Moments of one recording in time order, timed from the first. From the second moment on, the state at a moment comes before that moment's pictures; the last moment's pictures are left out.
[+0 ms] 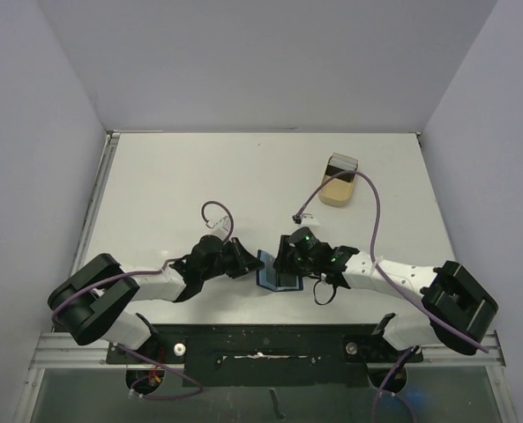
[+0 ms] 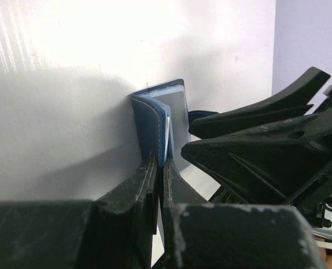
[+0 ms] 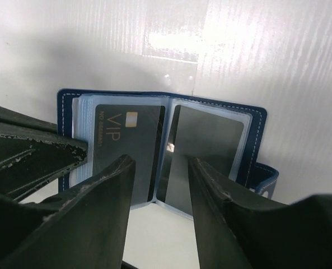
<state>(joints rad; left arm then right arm) -0.78 1.46 0.36 0.65 0.16 -1.09 0.86 1.35 0.65 -0.14 0.13 0.77</state>
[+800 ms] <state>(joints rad) -0.77 1.42 0.58 0.21 0.10 -0.99 0.84 1.44 0.63 -0.11 0.18 0.76</state>
